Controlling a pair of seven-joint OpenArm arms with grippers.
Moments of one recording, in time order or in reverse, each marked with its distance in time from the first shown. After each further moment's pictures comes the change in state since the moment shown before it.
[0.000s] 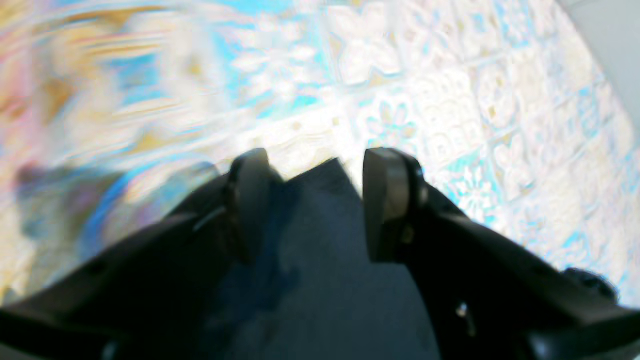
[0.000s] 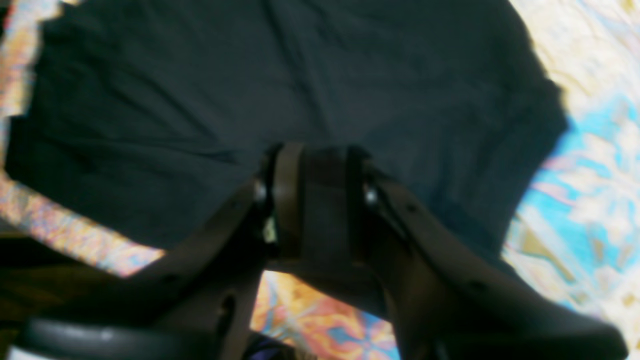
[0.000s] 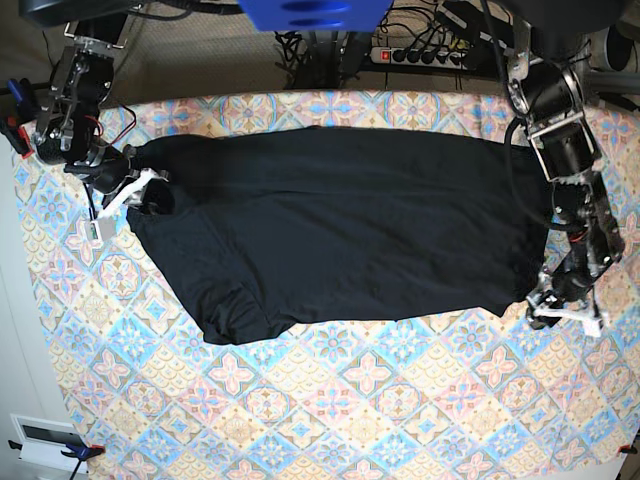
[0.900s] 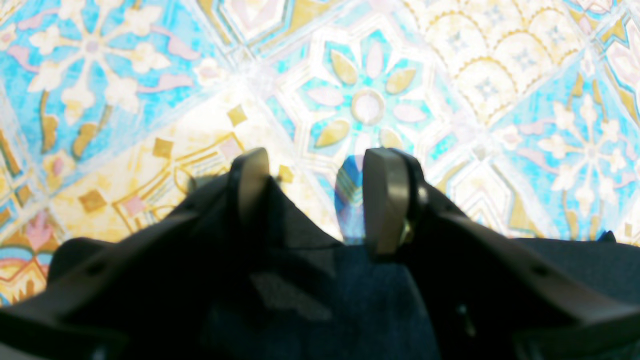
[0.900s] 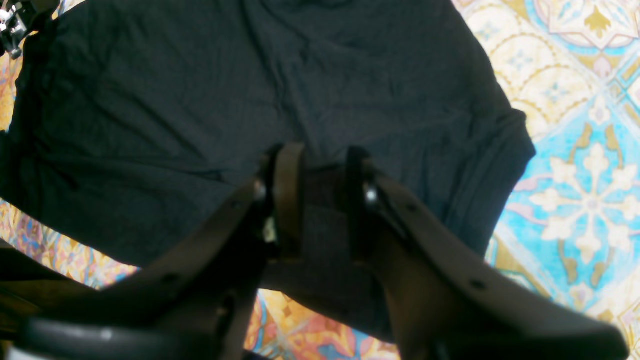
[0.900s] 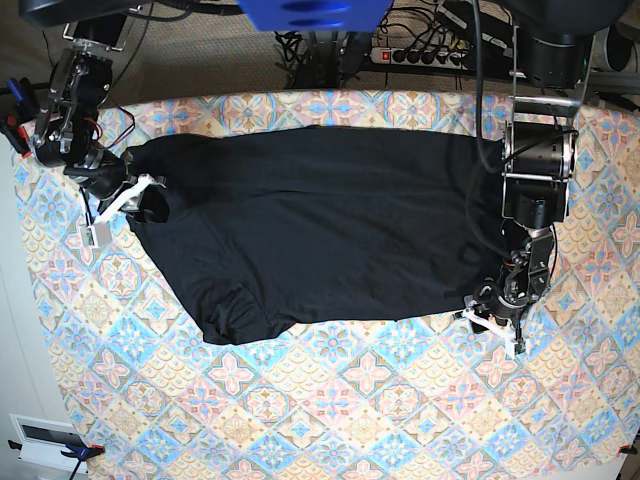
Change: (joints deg) left arm -13.6 4.3 27.5 -31.5 8.2 0.0 -23.0; right arm 0.4 0.2 0.0 0.0 0.2 0.2 2.1
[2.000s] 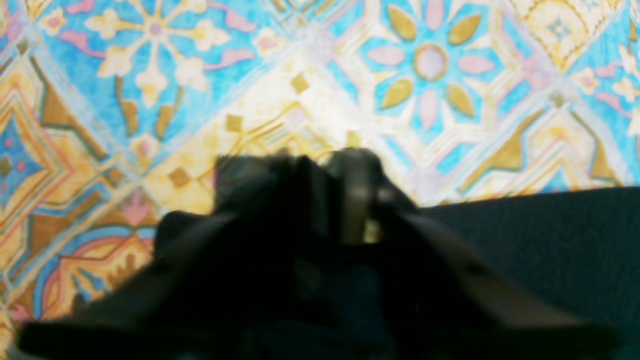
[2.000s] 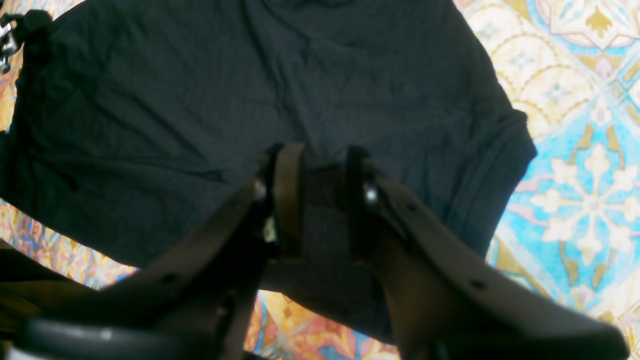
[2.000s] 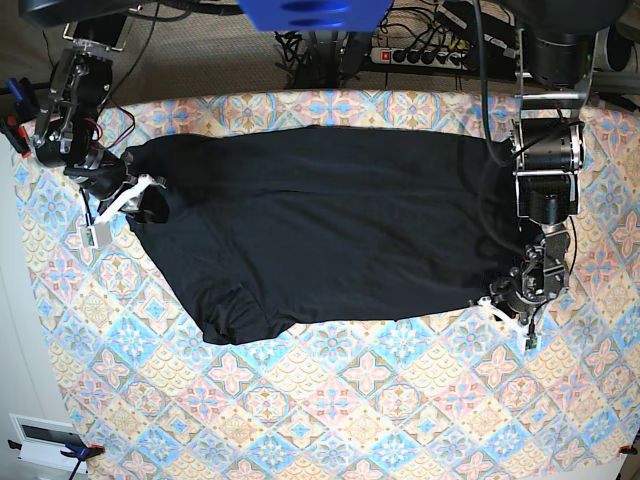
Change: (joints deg) left arm 1.4 -0.3 -6.1 3.0 10.8 -5.6 7.6; right arm 0.0 0.0 0.0 -0.1 0.0 0.0 0.2
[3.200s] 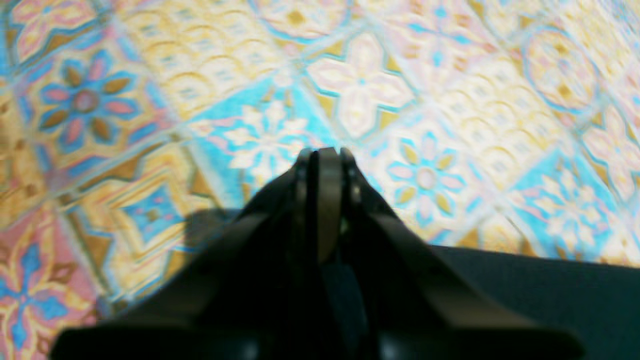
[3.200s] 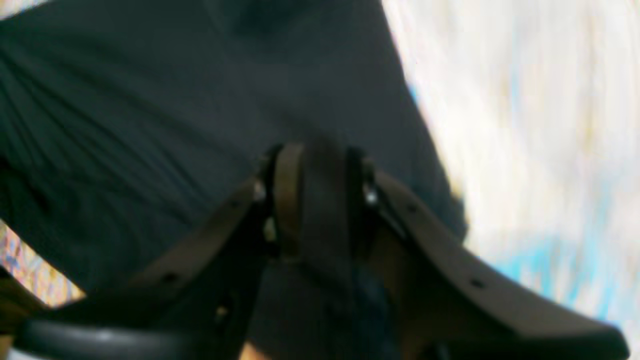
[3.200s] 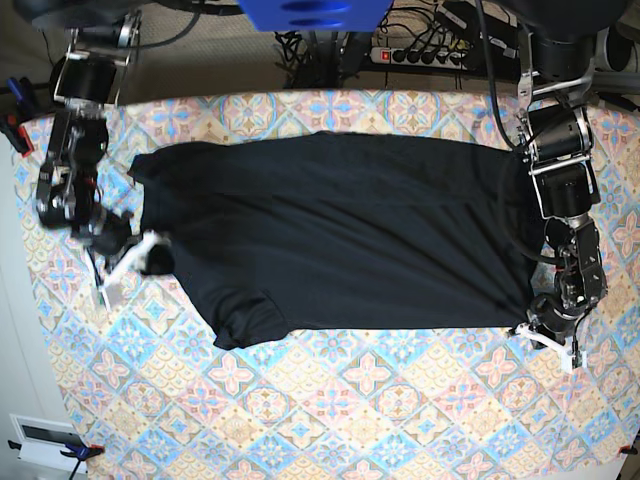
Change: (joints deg) left arm 2.7 -4.5 -14.3 15.9 -0.3 -0.6 4.5; right arm 17.4 4.0 -11.1 -12.2 -4.8 0.1 1.8
